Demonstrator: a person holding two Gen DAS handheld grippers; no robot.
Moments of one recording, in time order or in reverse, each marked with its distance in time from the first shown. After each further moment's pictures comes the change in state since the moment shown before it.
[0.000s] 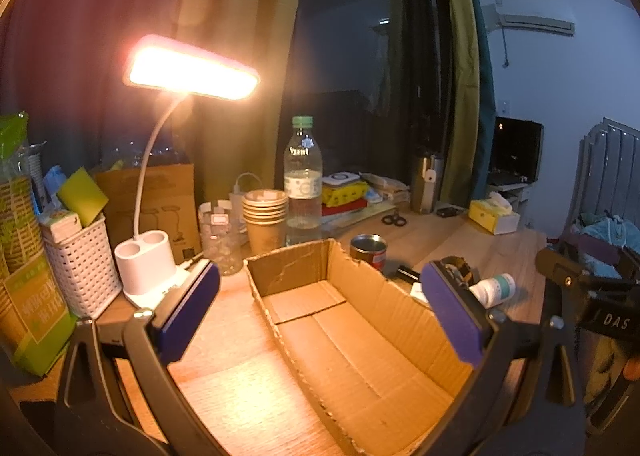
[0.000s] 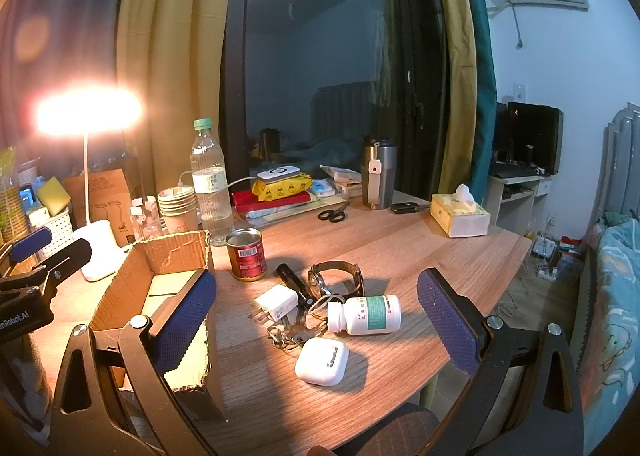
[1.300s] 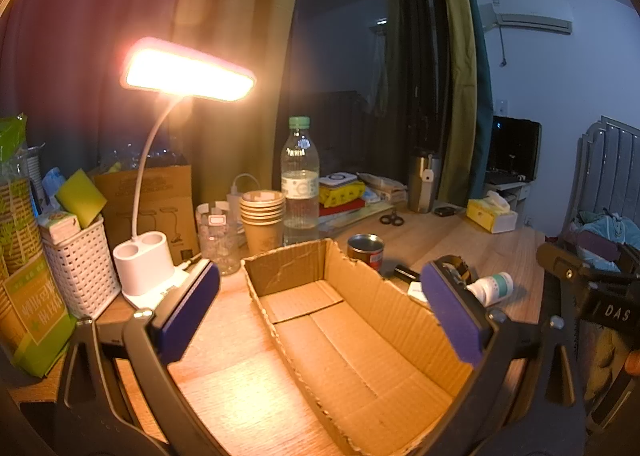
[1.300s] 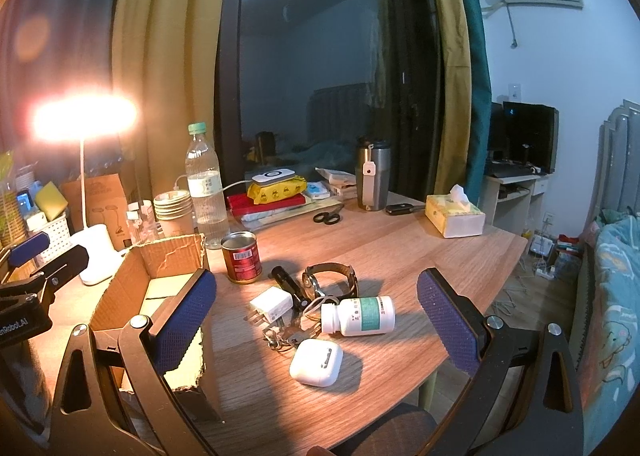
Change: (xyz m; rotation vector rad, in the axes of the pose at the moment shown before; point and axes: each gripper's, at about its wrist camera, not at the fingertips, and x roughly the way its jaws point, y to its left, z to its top) left arm -0.002 -0.002 0.002 0.005 0.001 -0.005; right arm 0.001 -0.012 0.005 0.012 -0.009 -0.009
